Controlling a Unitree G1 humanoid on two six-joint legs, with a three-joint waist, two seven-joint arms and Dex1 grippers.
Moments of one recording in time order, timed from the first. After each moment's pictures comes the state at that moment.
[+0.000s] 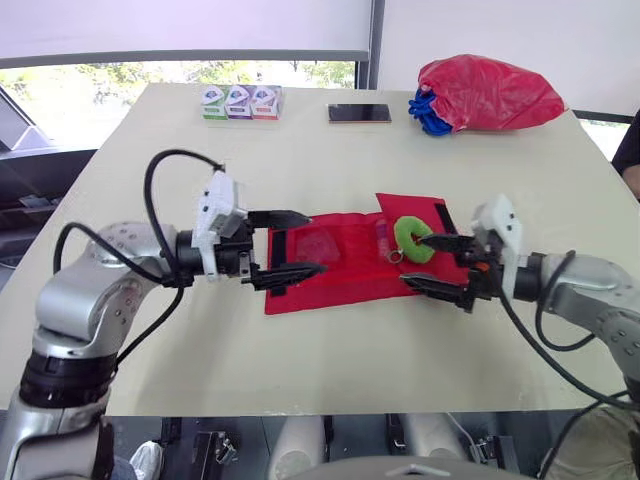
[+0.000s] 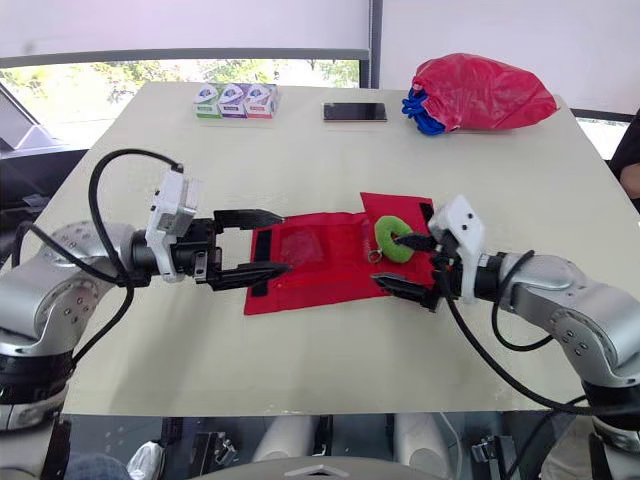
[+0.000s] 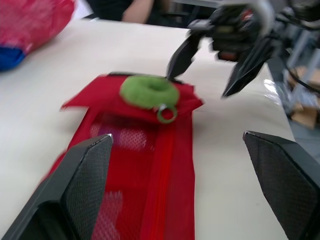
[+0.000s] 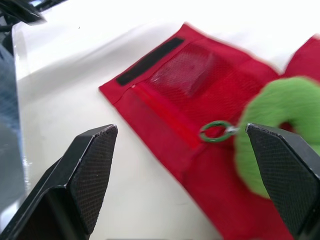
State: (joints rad) left arm -0.29 0.85 0.16 -0.36 -0.73 0.70 -1.04; right arm -0.28 -0.75 -0.05 -0.59 0.80 0.87 0.66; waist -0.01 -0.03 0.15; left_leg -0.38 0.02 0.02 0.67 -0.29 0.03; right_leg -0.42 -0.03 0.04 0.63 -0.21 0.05
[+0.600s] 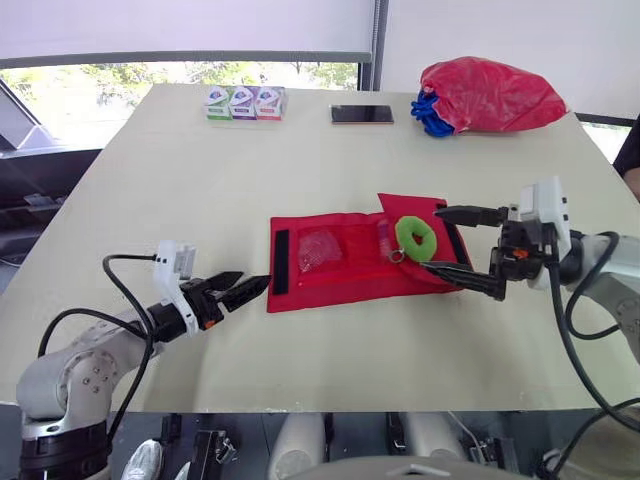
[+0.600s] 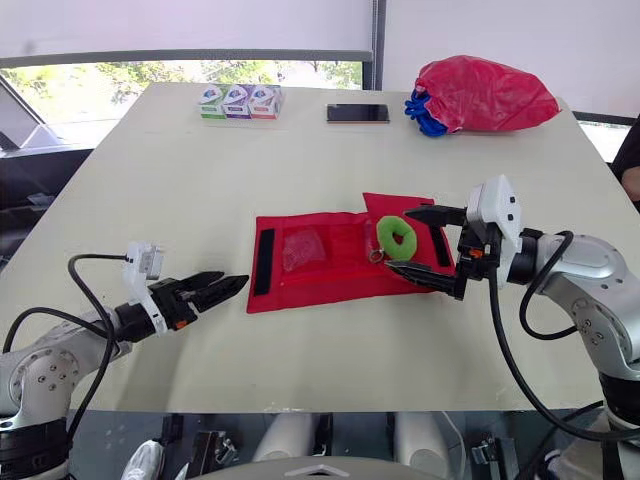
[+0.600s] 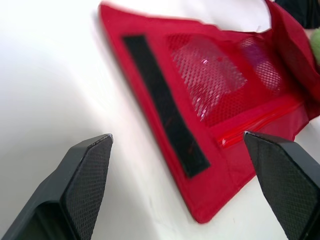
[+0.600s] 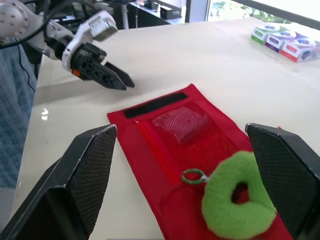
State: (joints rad) left arm 0.00 0.60 0.47 -0.26 -0.95 1.09 -0.53; right arm -0.33 -0.79 -0.10 -0.52 0.74 0.64 0.92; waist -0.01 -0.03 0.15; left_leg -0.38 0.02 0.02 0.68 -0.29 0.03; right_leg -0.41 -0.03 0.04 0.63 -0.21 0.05
